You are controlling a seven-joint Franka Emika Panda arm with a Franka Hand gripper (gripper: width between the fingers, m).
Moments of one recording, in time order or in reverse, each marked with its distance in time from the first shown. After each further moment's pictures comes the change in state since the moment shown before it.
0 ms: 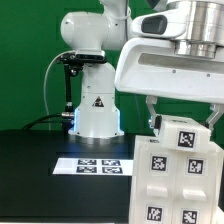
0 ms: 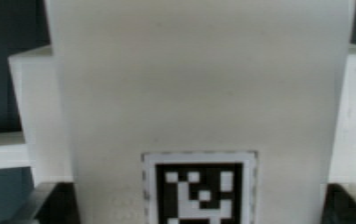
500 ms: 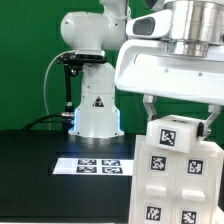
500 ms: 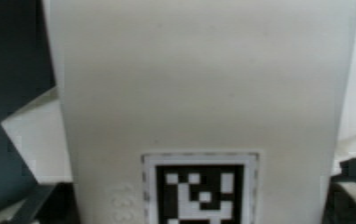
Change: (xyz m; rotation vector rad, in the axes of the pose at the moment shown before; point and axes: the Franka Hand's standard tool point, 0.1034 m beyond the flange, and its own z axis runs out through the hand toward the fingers) arm 0.000 0.005 0.001 0.003 -0.003 0.546
